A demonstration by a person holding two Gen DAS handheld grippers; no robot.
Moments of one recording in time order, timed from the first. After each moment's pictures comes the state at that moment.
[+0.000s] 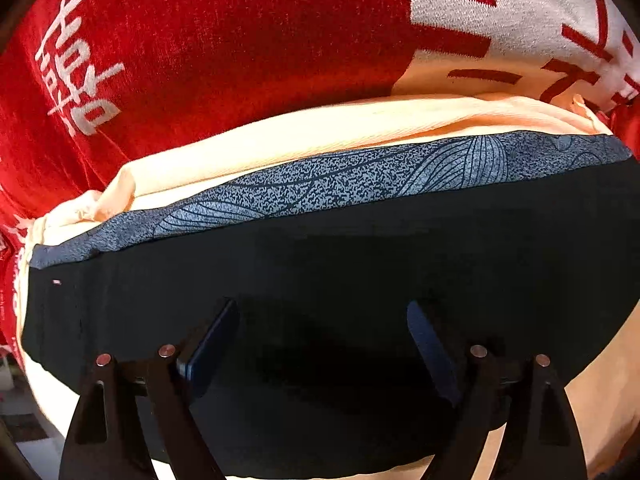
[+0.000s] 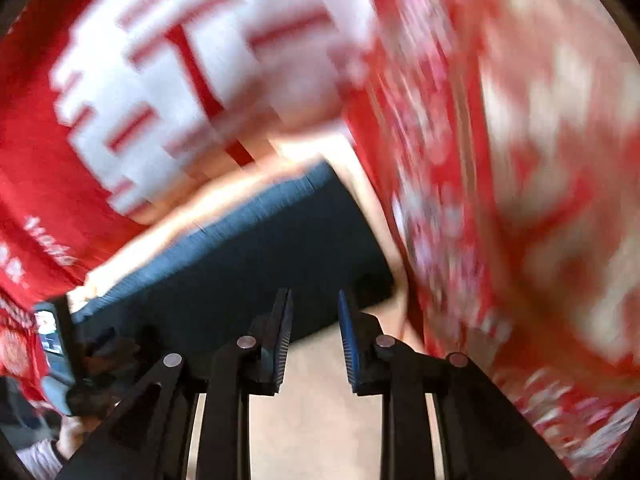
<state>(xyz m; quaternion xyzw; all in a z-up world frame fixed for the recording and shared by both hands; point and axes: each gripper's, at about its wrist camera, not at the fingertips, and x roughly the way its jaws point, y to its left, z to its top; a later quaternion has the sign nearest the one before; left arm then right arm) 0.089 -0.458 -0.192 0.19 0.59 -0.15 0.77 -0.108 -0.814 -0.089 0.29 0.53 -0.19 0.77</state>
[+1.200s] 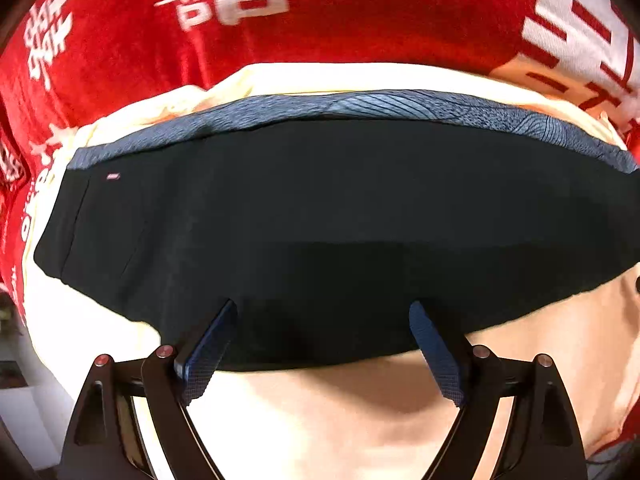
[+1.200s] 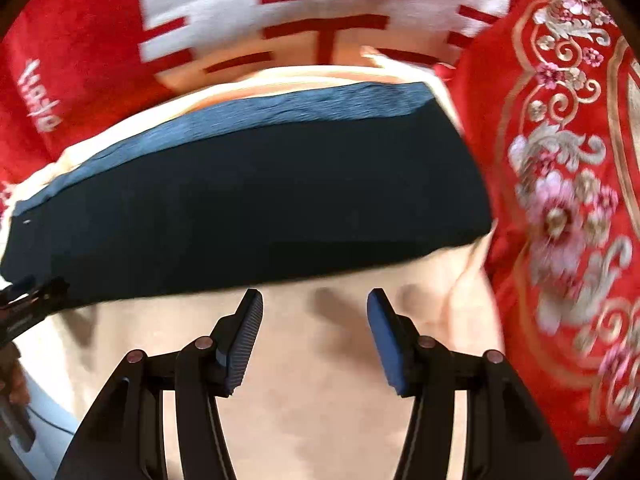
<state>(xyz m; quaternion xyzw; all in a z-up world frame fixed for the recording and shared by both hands) 0.069 -0.305 -0.179 0.14 0.62 -0.09 0.76 -0.099 -0.711 -0.155 0.20 0.63 -0.14 0.74</state>
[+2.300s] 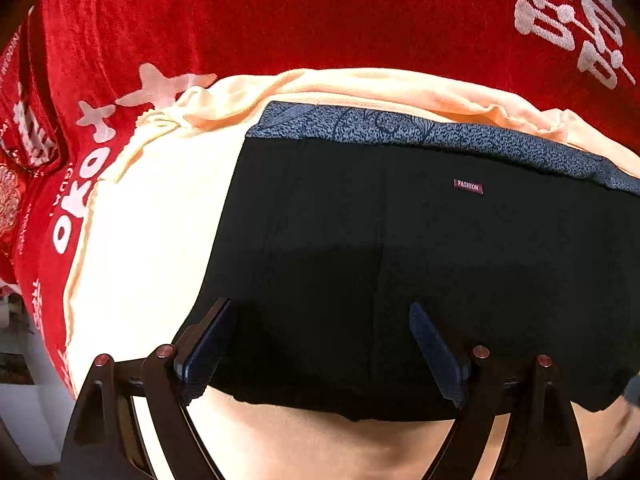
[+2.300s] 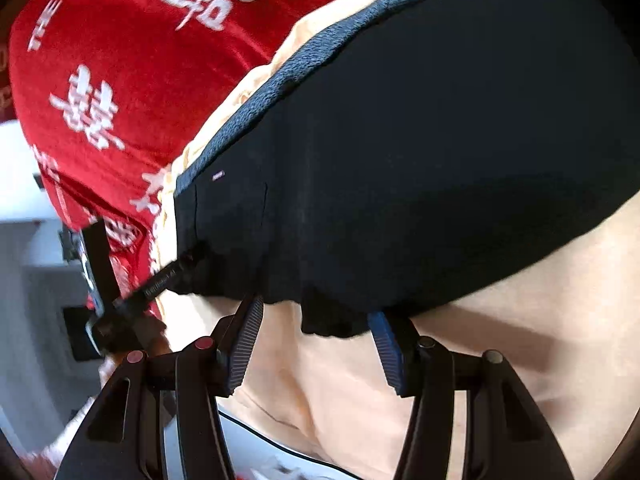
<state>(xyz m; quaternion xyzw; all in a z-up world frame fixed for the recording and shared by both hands) 0.190 -0.043 -0.198 0.14 0.59 -0.05 0.79 0.013 -0.386 -0.216 0.49 0.56 0.02 0.67</state>
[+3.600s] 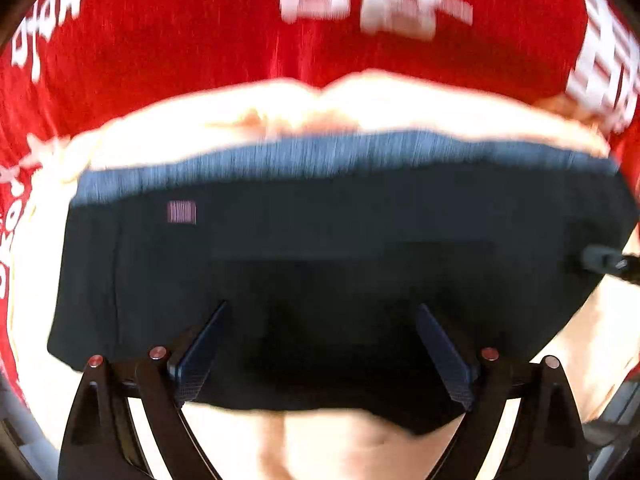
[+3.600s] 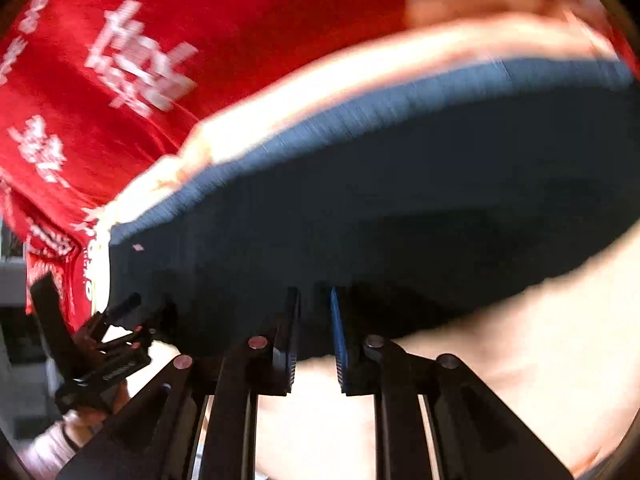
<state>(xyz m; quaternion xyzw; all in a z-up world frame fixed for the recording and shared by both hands) 0.162 -0.180 -0.178 0.12 0.60 -0.20 0.77 0.043 -0.519 -0.161 0.33 0.59 -0.07 0.73</state>
